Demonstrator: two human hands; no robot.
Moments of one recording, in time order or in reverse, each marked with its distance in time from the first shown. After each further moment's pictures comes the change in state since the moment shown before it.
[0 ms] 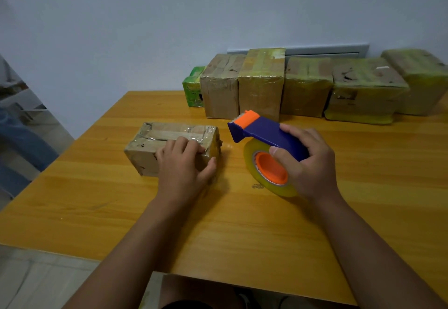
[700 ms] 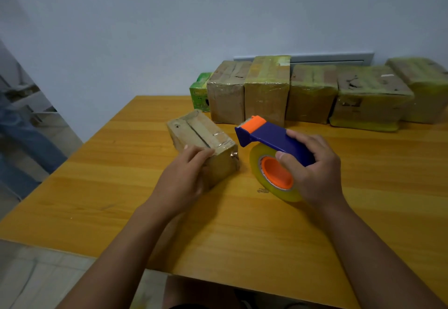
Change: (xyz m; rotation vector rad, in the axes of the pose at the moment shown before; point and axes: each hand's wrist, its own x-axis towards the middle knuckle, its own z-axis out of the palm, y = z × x) left_hand -0.004 -0.011 -0.029 -0.047 -0.298 0.200; right_hand -0.001 0.001 0.000 0.014 0.017 0.006
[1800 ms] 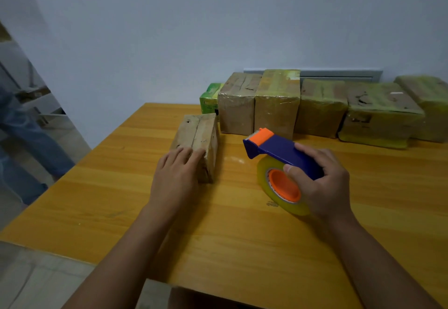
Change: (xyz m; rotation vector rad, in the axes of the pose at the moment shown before) left_hand 0.006 -0.029 -0.003 0.354 0.009 -0.247; right_hand 0.003 -0.004 0.009 0.030 0.017 -0.010
